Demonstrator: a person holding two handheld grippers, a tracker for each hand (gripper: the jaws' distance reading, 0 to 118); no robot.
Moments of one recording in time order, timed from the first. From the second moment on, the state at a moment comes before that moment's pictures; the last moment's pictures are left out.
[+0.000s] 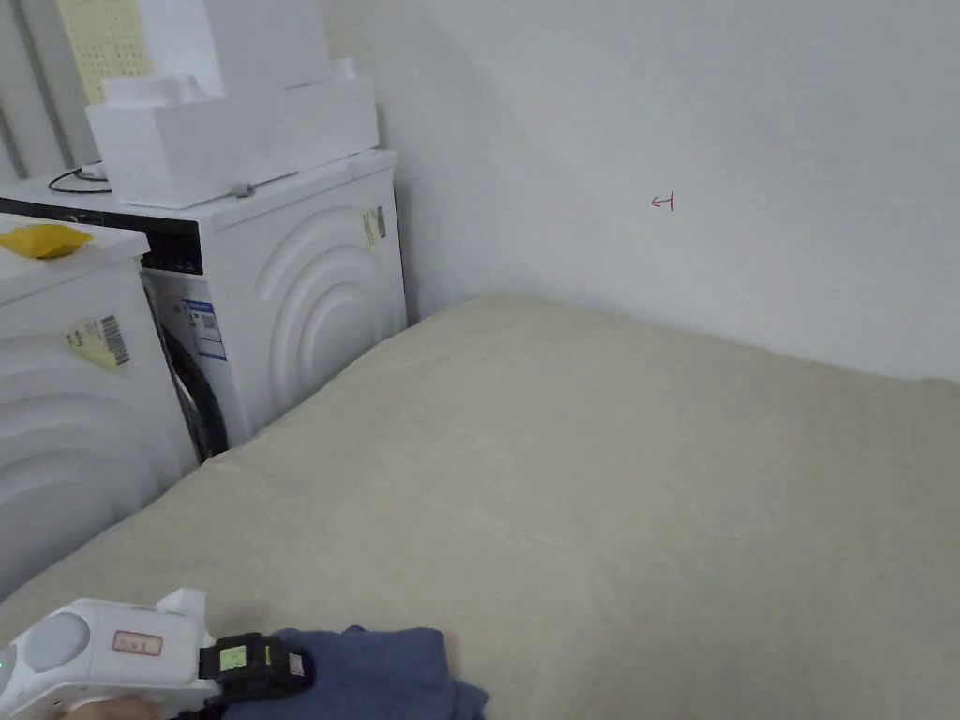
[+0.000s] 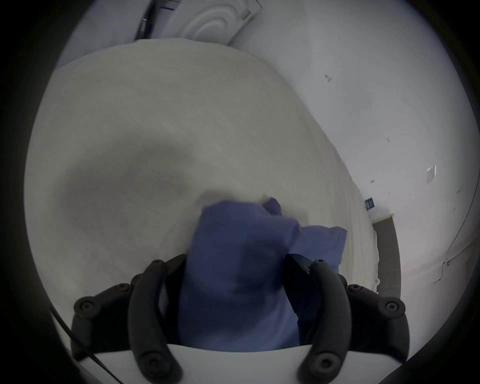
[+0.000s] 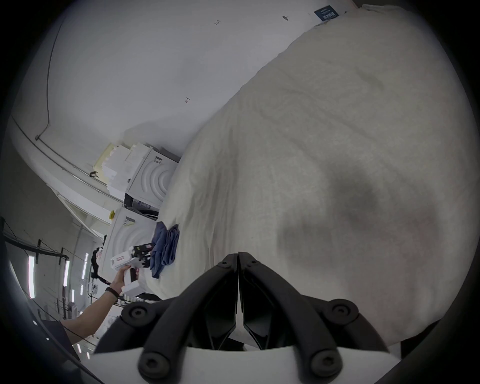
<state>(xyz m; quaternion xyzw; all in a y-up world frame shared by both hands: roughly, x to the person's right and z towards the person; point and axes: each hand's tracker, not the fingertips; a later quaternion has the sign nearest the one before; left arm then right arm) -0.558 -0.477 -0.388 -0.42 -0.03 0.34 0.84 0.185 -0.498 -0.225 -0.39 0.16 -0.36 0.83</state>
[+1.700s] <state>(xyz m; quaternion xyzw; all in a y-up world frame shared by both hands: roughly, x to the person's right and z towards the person) -0.158 -0.287 -0.154 -0.08 -0.13 -0.03 0.99 0.181 -0.331 -0.127 -0.13 0.05 -0.03 0.99</state>
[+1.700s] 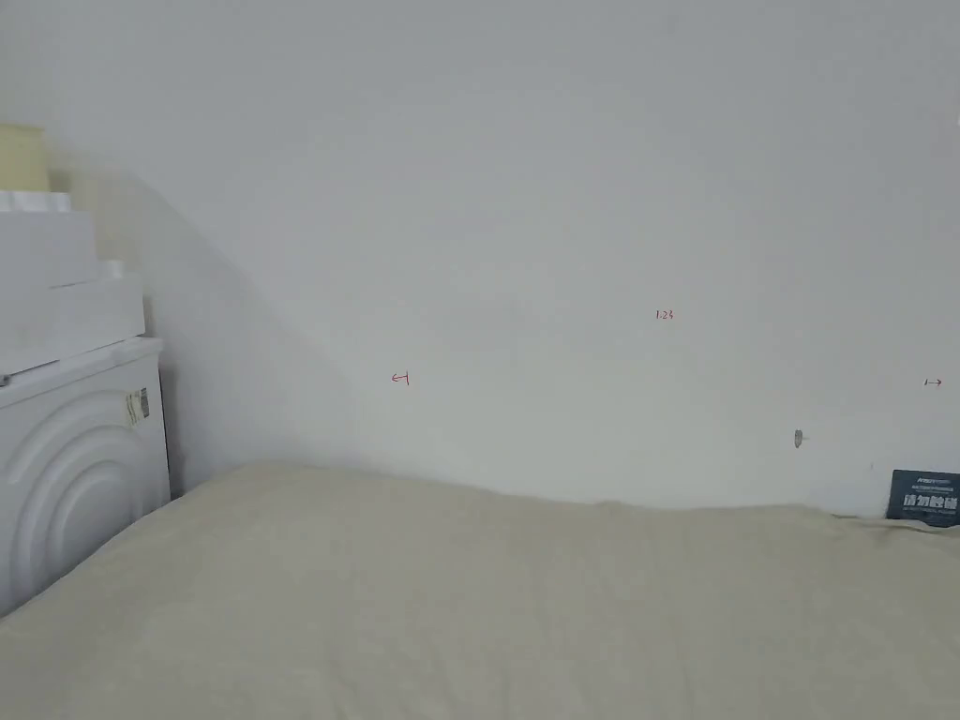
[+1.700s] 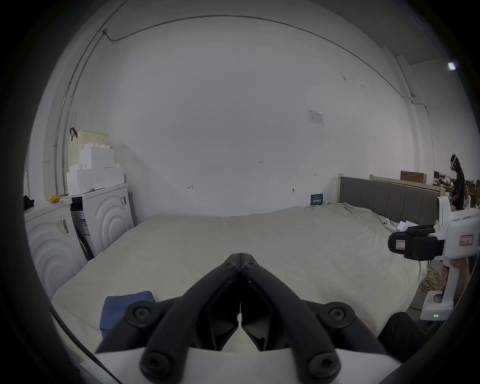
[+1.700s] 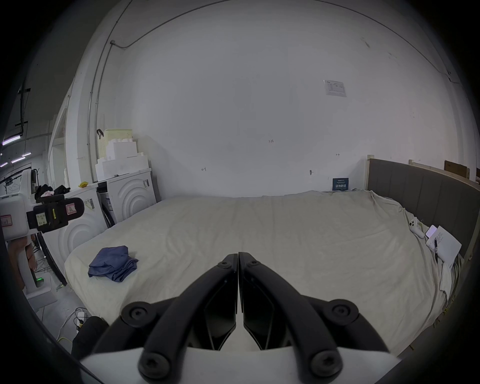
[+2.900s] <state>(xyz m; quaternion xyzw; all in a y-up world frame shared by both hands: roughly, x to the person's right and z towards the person) -0.151 -0.289 -0.149 -0.08 -0.08 -0.01 0.99 0.164 -0.333 -0.126 -0.12 0.00 -0.02 0.99</state>
